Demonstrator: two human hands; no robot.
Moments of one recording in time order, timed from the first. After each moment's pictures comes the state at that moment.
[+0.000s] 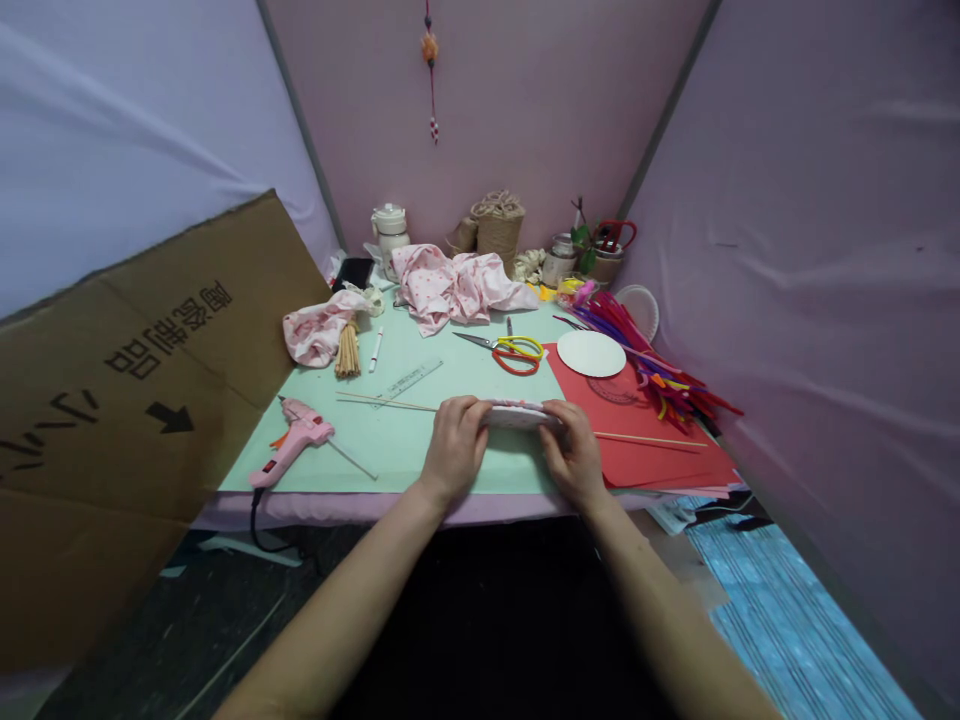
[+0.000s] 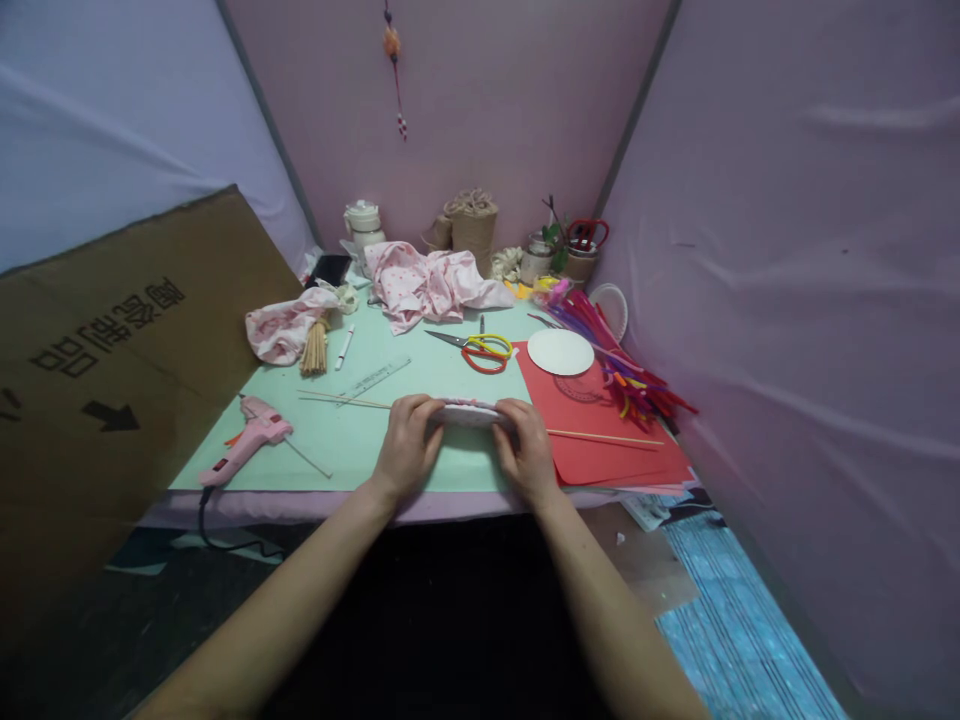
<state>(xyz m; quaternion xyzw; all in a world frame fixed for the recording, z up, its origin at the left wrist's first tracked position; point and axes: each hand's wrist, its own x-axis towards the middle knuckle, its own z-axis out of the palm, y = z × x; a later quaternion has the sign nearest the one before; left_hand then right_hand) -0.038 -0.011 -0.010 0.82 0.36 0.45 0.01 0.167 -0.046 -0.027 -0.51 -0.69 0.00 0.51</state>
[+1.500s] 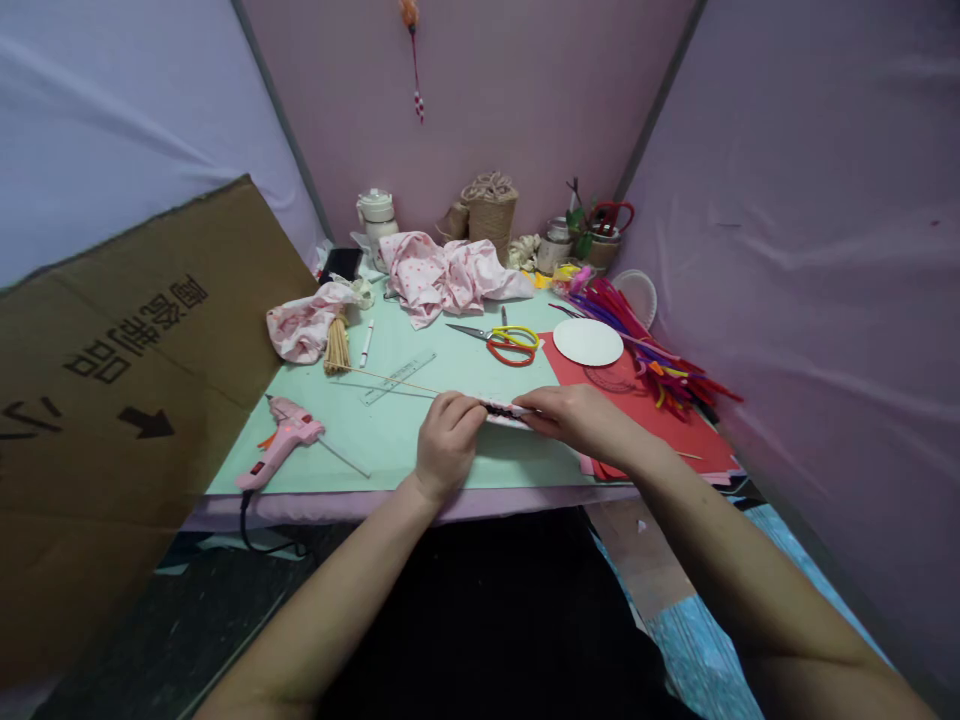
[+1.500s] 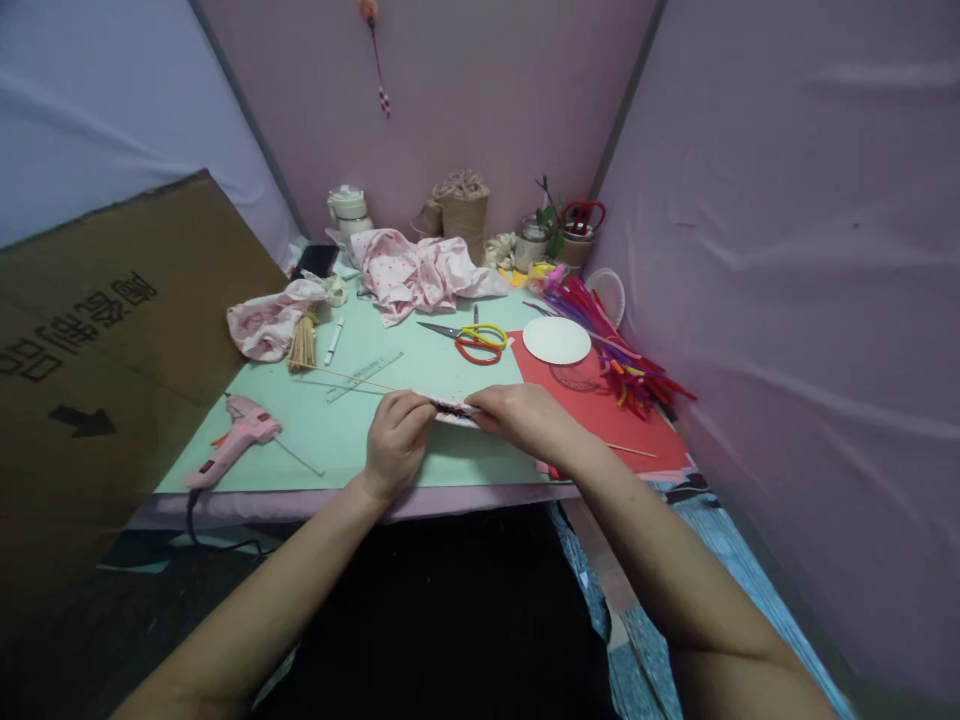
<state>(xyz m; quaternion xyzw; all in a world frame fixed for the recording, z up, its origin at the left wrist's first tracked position) -0.038 -0.009 0.001 0.81 0.30 0.50 -0.05 0.177 -0.028 0.074 -0.49 -0.86 0.08 0.12</state>
